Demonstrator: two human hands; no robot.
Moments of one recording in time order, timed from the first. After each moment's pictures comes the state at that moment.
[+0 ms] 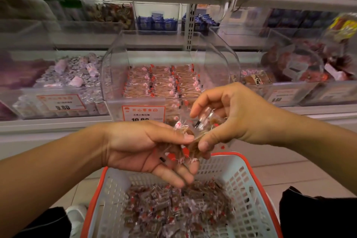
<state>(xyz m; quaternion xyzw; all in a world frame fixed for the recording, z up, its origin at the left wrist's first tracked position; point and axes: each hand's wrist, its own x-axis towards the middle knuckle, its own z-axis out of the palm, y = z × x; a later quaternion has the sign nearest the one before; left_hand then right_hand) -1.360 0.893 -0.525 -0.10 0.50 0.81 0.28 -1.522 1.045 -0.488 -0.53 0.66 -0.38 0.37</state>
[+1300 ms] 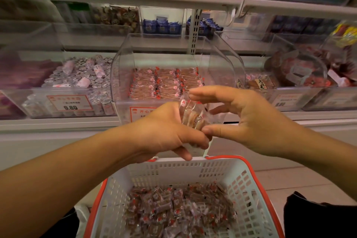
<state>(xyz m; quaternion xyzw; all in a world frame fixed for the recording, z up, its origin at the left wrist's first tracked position) -1.374 0.919 -0.509 -0.15 0.74 0.65 -0.02 -1.515 1.050 -0.489 -0.63 0.69 -0.34 0.13</state>
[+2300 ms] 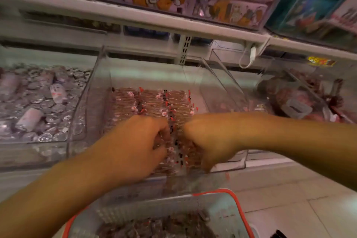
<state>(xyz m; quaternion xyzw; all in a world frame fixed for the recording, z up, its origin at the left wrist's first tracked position) -1.428 0.804 -0.518 -0.14 0.95 0.26 -0.08 -1.577 0.909 -0.465 -0.69 0.66 0.23 0.17</state>
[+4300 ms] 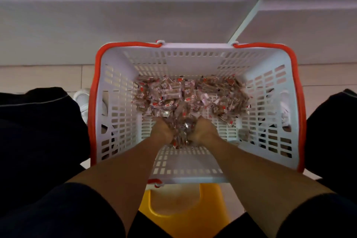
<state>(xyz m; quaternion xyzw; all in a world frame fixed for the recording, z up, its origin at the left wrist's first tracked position) -1.301 0.992 -0.896 -0.60 0.57 0.52 0.20 -1.414 1.086 -0.898 -0.21 0.86 -0.01 0.46</state>
